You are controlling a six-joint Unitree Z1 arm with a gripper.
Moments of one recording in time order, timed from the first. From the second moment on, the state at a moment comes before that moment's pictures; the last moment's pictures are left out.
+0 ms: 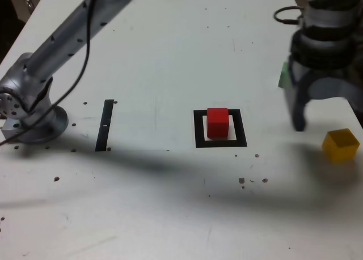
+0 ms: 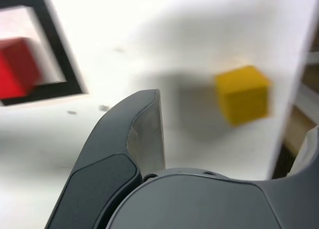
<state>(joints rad) -0.16 2.42 -2.44 1.49 0.01 -0.08</state>
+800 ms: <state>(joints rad) -0.16 2.58 -2.56 1.47 -0.04 -0.14</state>
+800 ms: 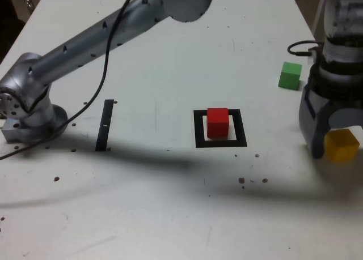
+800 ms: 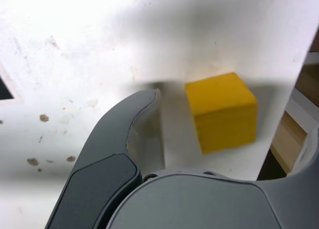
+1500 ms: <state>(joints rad) -0.15 2.62 -2.58 1.48 -0.08 -0.17</state>
